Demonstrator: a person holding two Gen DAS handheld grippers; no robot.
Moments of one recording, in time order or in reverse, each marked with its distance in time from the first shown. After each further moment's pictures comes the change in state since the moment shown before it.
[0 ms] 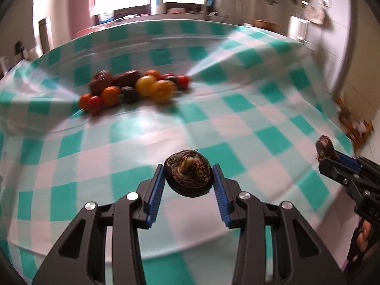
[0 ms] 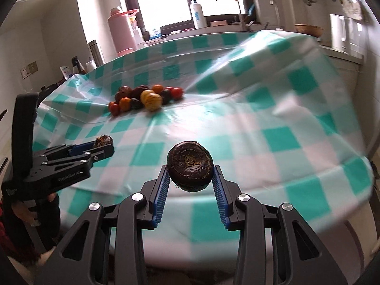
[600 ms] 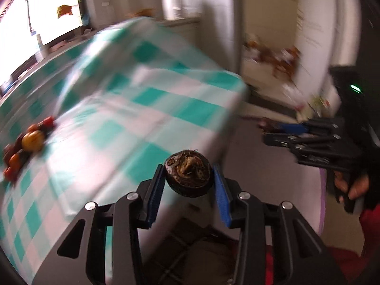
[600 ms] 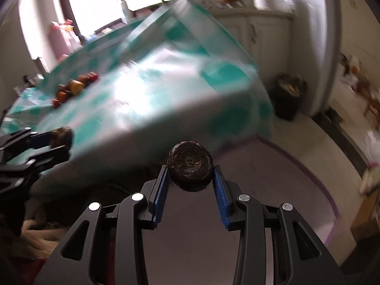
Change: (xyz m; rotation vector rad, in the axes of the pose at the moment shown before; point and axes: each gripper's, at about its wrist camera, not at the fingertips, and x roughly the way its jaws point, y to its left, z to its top) left arm -0.020 -0.194 -0.054 0.519 0.037 -0.358; right arm -0.067 -0.144 -0.120 0.256 0.112 -0.268
